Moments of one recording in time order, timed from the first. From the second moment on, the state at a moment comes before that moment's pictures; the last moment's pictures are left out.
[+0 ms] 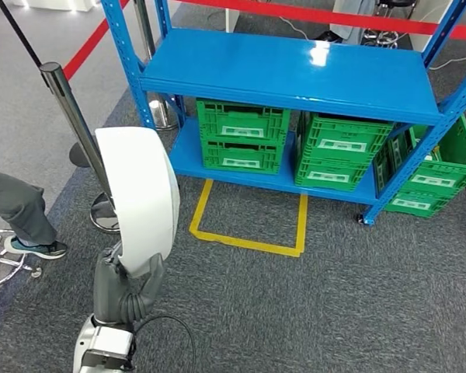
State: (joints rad) left arm 0.14 -0.10 -0.39 -1.71 -0.42 0.42 -0.53; right arm 0.06 0.21 -0.83 -0.37 0.45 0.04 -0.39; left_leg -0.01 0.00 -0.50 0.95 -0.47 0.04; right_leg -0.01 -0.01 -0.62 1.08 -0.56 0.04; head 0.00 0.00
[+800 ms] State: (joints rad) left arm 0.11 -0.10 -0.40 -1.68 -0.41 0.38 -0.54; right arm 0.05 0.21 -0.91 -0.38 0.48 0.04 -0.42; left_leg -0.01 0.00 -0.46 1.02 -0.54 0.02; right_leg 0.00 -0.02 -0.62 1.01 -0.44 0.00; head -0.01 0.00
